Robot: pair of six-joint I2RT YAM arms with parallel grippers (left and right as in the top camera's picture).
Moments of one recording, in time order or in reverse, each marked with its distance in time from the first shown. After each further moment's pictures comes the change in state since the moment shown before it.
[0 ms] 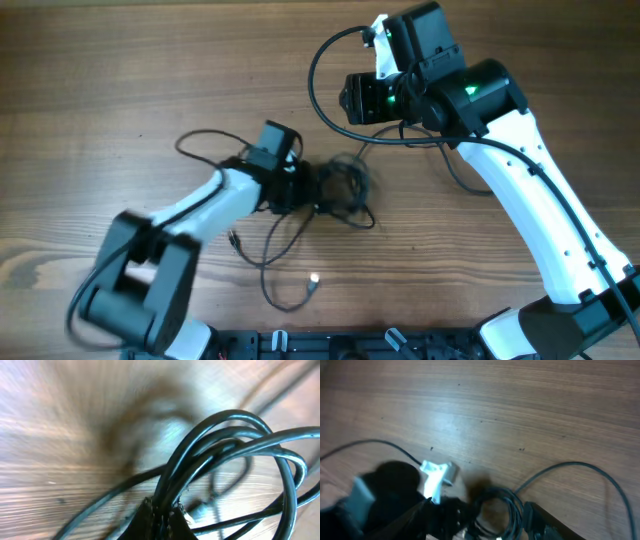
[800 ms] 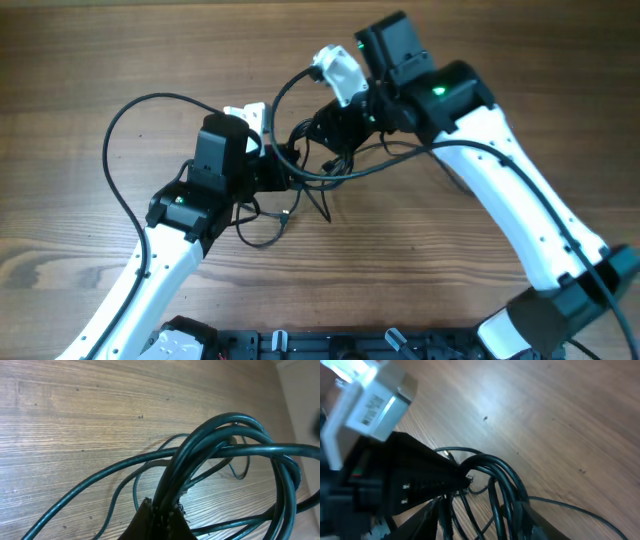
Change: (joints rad) left arm 0.055 -0.499 0.005 -0.083 -0.118 0.338; right arm 0.067 0.065 0.000 -0.011 -0.264 -0.405
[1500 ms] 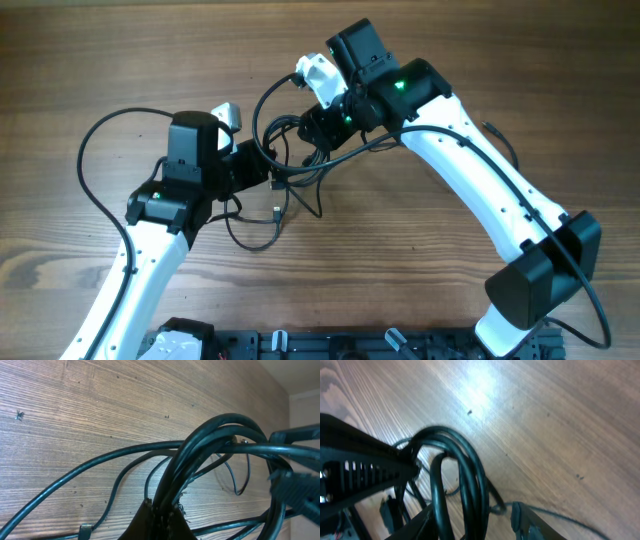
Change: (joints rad) left arm 0.147 0.000 0.000 -0.081 0.066 -0.107; right arm 0.027 0.115 0.000 0.073 0.076 -0.006
